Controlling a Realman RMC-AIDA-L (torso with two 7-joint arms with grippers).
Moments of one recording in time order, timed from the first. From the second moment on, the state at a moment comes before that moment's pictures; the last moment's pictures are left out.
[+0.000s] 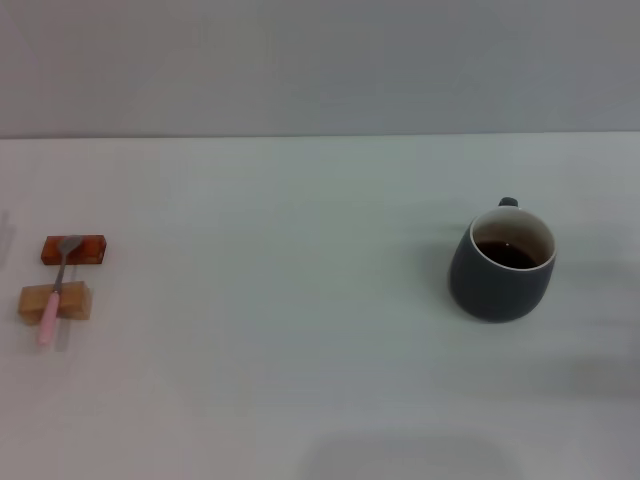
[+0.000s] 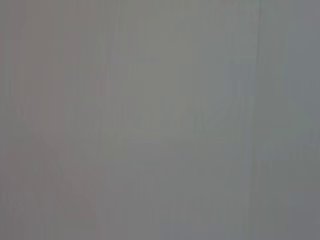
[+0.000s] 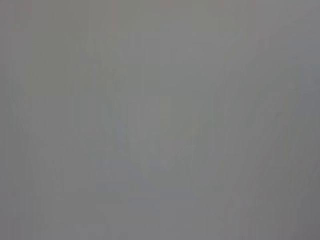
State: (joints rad) left arm -0.31 -2.05 0.82 0.28 0.54 1.11 -0.46; right arm 0.41 2.08 1.13 0.10 -2.30 -1.21 0.06
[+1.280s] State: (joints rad) left arm -0.32 -2.05 0.81 0.29 0.54 1.12 -0.46; right arm 0.38 2.09 1.01 0.15 -2.29 -1.09 0.06
